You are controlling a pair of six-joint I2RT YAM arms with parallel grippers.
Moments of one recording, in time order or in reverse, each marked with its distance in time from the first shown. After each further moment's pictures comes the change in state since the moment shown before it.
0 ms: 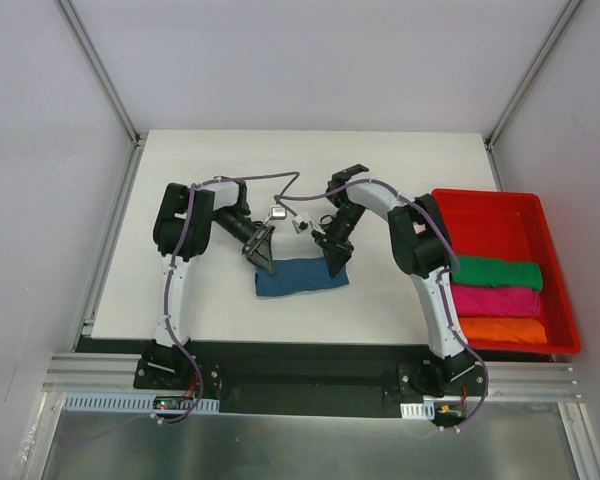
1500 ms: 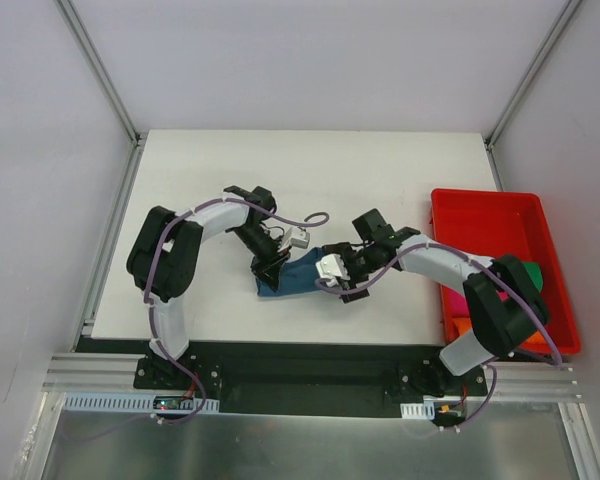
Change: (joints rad) left arm -0.235 -0.471 -0.341 0.444 -0.244 0.092; right arm 0.075 -0.801 -0.975 0.978 0.068 -0.047
